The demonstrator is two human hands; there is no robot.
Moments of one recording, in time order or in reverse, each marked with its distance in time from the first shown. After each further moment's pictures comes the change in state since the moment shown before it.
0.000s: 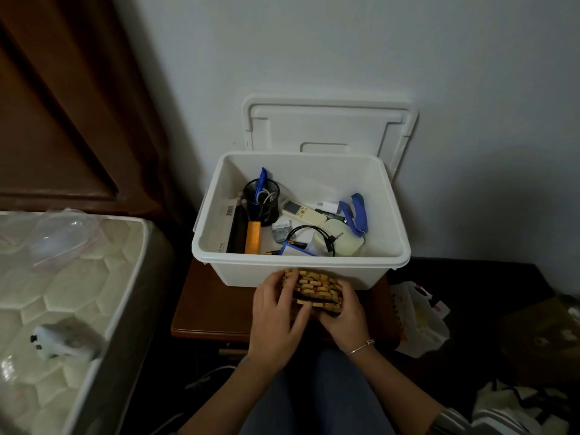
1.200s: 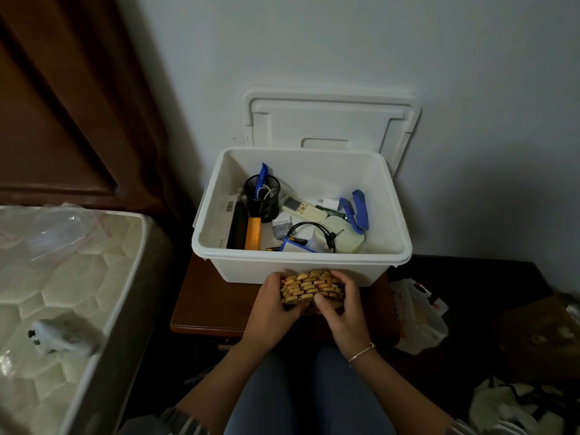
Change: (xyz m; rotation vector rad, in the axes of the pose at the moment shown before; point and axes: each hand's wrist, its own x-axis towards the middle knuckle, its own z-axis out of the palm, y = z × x) left_hand 0.020 -0.019 0.001 -0.300 -0.185 -0.220; right_hand -0.017 -0.030 -0.005 0.228 0.010 0.042
